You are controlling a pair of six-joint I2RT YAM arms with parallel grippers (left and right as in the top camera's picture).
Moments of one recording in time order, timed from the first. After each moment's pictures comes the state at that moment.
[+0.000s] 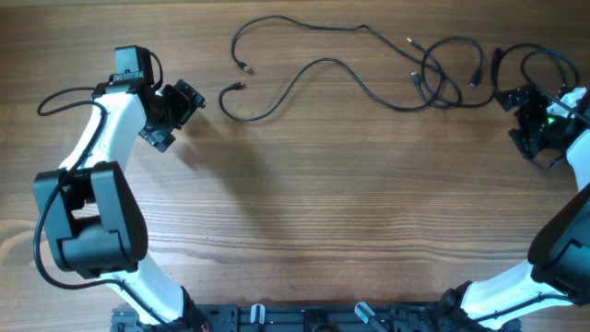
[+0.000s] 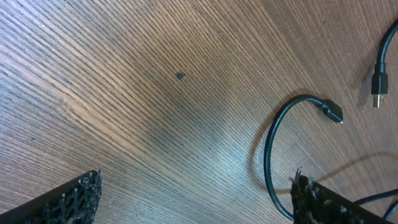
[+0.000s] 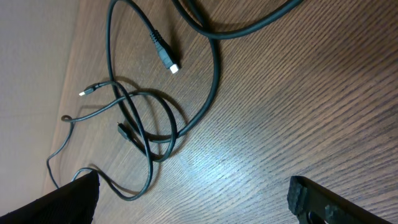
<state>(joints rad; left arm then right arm) 0.12 1.91 1.34 -0.70 0.21 -0.72 -0.58 1.82 1.17 -0.41 -0.56 0.48</state>
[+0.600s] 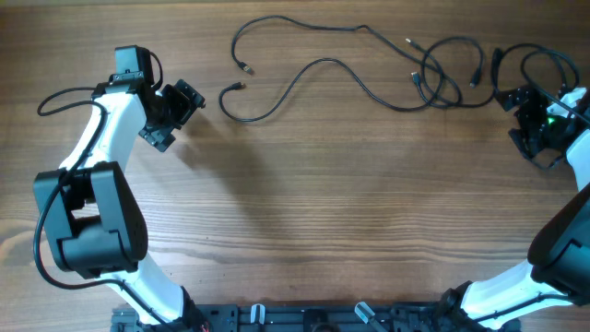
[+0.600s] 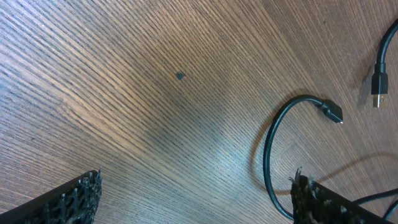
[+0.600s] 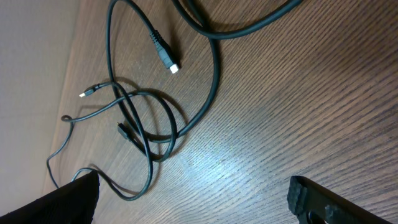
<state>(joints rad) 0.12 1.91 1.34 -0.70 0.21 -0.72 -0.58 1.82 1.17 -0.41 -0.56 0.48</state>
